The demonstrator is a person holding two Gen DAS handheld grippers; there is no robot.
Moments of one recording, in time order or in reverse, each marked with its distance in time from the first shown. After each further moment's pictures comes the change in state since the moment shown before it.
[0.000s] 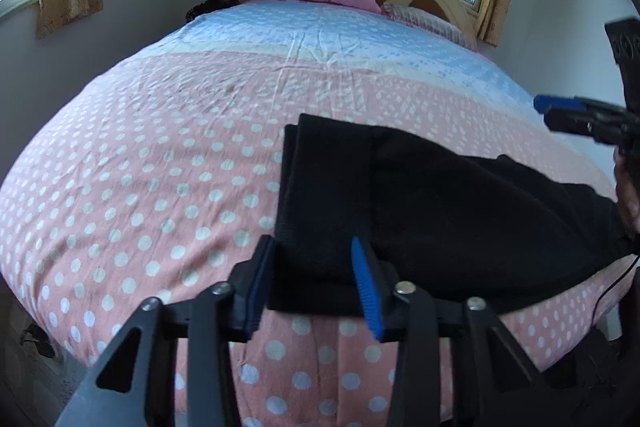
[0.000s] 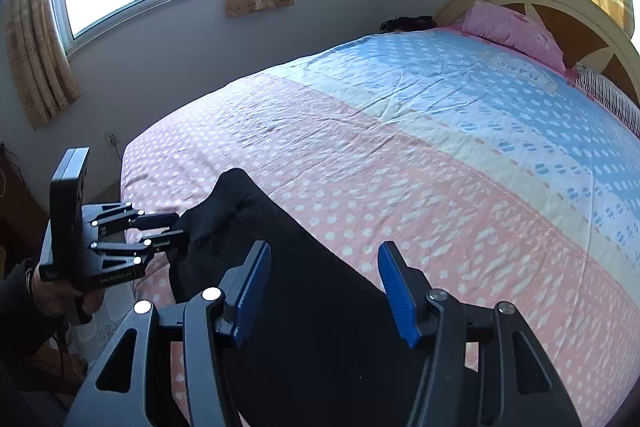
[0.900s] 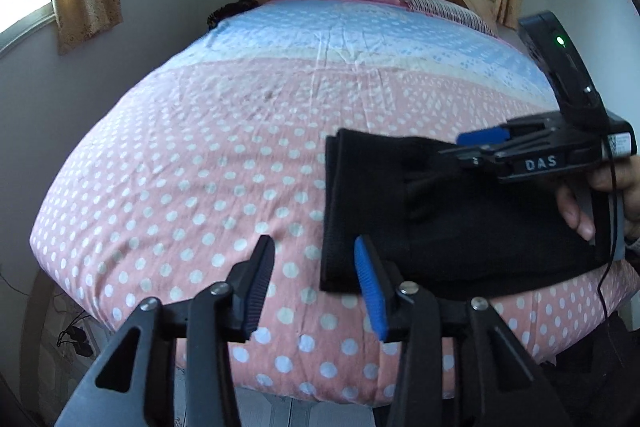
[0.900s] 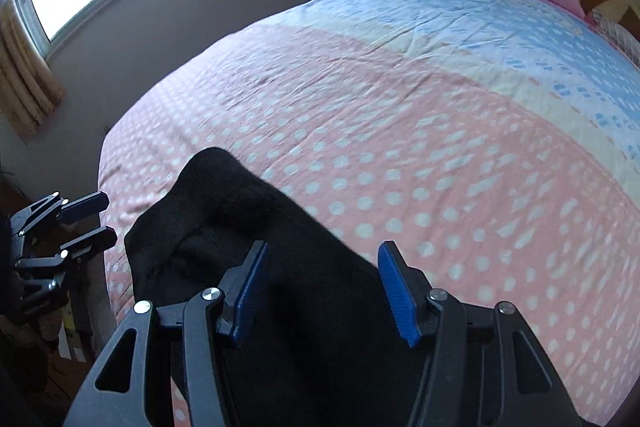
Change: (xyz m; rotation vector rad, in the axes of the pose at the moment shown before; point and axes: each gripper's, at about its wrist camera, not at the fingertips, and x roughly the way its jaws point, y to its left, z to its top) left arm -0.040 0.012 0.004 0.020 0.002 0.104; right arm 0.082 -0.010 -0.003 0.114 0.143 0.049
